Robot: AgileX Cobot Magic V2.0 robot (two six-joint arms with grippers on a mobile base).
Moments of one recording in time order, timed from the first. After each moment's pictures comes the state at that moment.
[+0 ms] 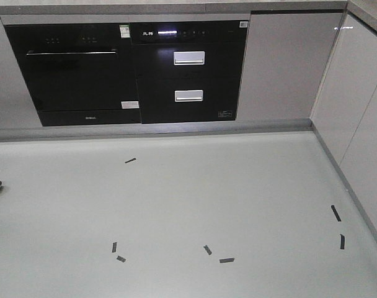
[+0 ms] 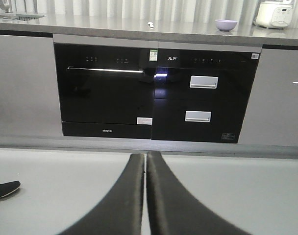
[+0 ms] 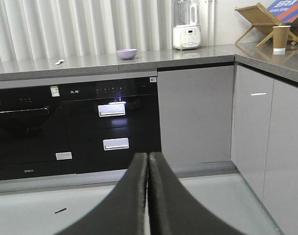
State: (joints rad) left arm 0.06 -0.01 0.02 0.09 0.19 -0.22; right arm -0.03 -0.01 0.03 0.04 0.07 0.05
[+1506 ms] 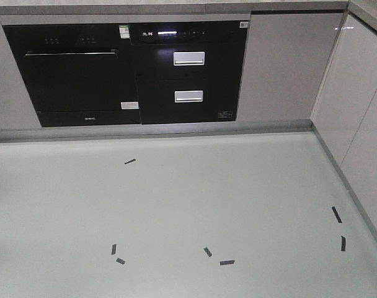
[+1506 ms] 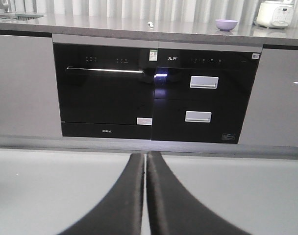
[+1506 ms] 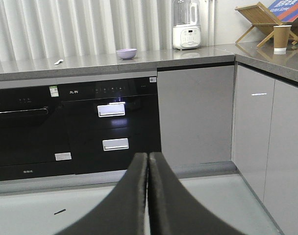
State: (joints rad) left arm 0.06 -0.01 0.02 0.09 0.19 -0.22; right arm -0.03 -0.01 0.03 0.04 0.07 0.05
